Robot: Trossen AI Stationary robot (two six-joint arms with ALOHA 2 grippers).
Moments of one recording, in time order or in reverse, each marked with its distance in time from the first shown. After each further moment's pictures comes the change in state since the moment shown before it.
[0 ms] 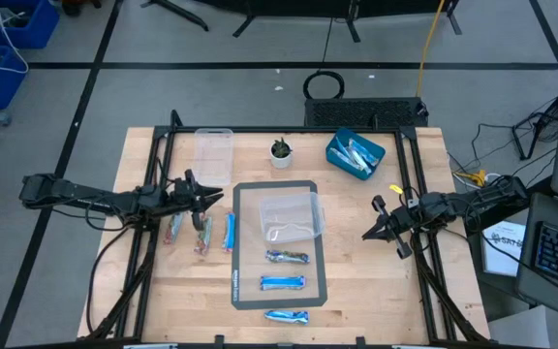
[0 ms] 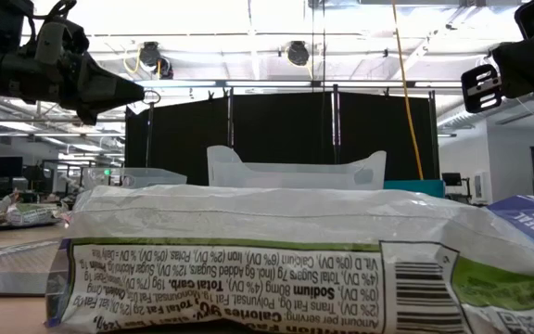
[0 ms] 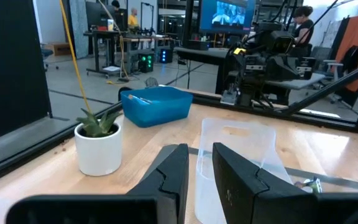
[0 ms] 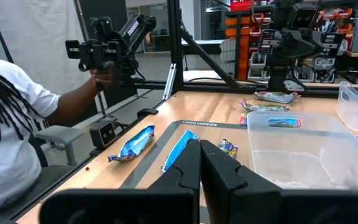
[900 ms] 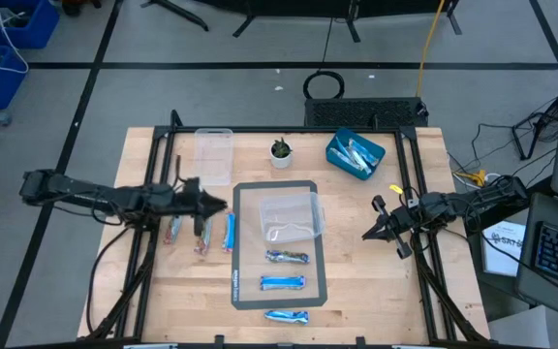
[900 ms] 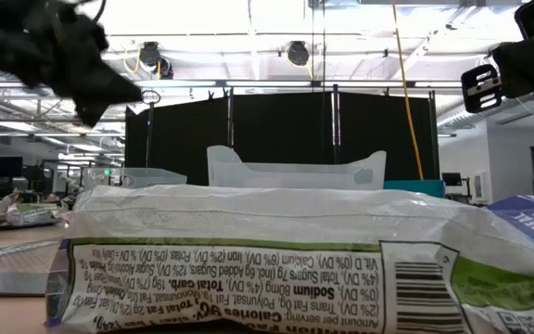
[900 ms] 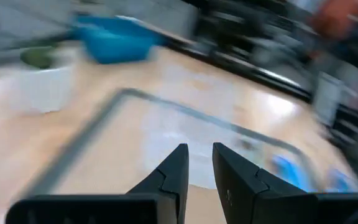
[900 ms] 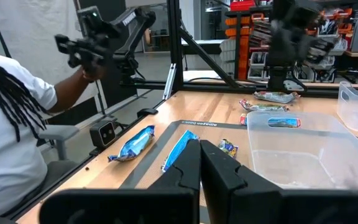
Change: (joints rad) left arm -0.043 0.082 0.201 -0.378 0.149 -0.269; right arm 0.000 0.000 0.000 0.000 0.000 0.000
